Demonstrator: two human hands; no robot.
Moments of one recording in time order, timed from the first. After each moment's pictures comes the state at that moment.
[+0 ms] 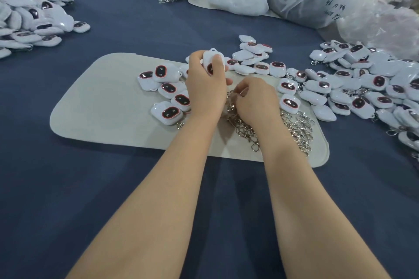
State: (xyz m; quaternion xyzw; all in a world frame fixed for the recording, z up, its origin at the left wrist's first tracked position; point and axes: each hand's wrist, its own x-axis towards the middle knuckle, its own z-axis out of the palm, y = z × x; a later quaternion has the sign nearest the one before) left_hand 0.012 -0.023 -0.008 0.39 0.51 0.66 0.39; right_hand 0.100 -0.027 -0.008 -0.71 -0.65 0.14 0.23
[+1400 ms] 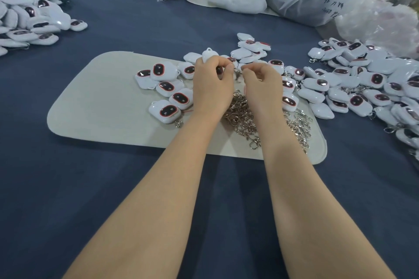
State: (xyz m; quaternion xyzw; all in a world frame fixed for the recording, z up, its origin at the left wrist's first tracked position) left_hand 0.016 -0.020 -0.014 0.54 0.58 0.54 0.28; right_hand 0.102 -0.017 -0.010 -0.61 -0.50 0.28 0.54
